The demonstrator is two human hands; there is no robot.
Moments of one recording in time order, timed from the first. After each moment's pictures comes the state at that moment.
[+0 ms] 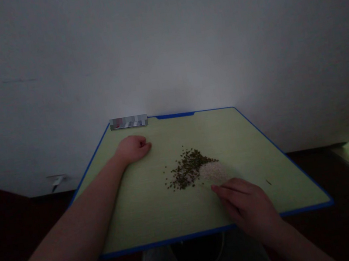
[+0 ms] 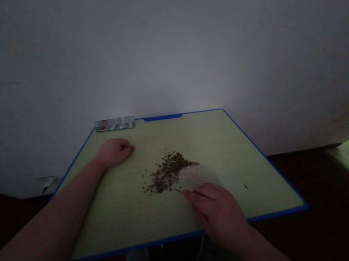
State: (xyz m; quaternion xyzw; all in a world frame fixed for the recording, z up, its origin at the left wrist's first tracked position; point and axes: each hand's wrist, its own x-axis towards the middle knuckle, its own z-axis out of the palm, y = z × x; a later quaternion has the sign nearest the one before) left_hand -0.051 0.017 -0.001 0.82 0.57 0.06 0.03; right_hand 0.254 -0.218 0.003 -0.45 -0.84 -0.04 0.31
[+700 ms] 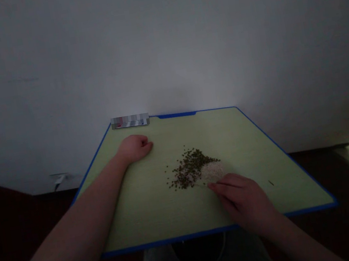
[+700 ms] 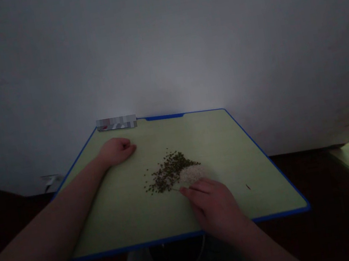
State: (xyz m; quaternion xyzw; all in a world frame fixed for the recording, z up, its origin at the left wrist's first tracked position) left_hand -0.050 0.014 0.002 0.82 0.57 0.06 0.03; right_hand 0.251 -0.207 0.006 -0.43 -0.85 -0.02 0.30
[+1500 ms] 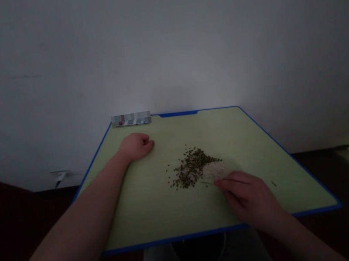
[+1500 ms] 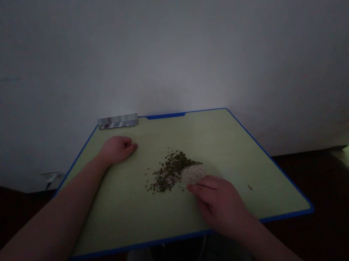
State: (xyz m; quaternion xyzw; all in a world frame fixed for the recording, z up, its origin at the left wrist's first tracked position) left_hand -0.051 0.016 0.001 0.82 0.57 0.07 0.03; right_hand 0.259 -0.203 0.010 -0.44 -0.84 -0.01 0.32
